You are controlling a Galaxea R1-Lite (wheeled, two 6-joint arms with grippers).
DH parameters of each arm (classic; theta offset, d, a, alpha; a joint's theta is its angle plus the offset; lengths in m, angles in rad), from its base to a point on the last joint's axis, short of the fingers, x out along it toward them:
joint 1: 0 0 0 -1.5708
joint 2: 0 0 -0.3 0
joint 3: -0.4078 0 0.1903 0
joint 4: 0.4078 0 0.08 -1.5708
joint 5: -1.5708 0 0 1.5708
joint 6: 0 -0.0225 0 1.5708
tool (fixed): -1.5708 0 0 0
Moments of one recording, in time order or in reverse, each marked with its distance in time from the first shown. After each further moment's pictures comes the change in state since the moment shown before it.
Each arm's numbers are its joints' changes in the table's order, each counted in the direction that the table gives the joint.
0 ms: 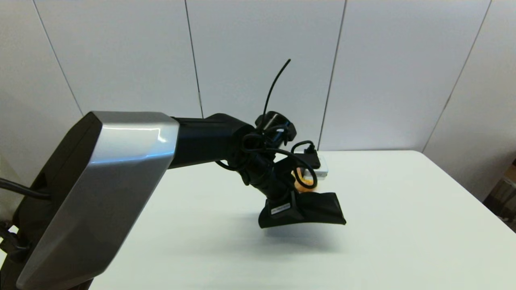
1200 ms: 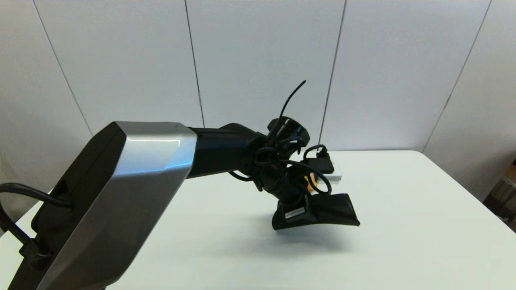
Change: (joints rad) left arm -0.042 0.036 -0.009 -0.099 -0.019 0.041; right arm 0.001 0.000 0.000 0.000 0.001 0.000
